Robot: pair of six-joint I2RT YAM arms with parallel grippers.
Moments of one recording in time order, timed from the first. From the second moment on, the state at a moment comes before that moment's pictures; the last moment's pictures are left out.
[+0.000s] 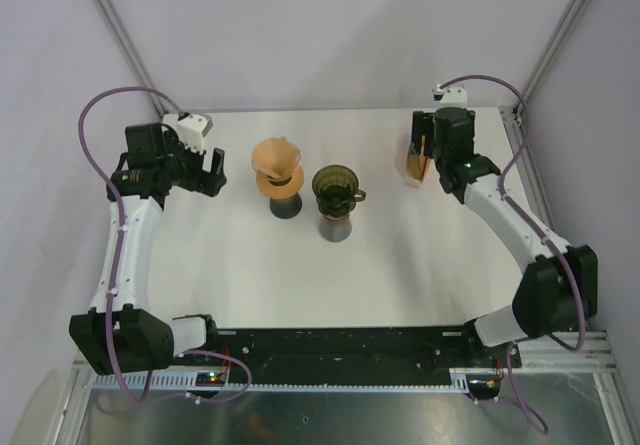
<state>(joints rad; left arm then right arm) 0.11 1.22 1.26 -0.74 0.37 0.37 0.32 1.42 1.22 -0.17 0.32 0.07</state>
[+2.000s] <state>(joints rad) 0.11 1.23 1.26 -0.74 0.37 0.38 0.32 1.98 1.50 -0.22 0.59 0.13</state>
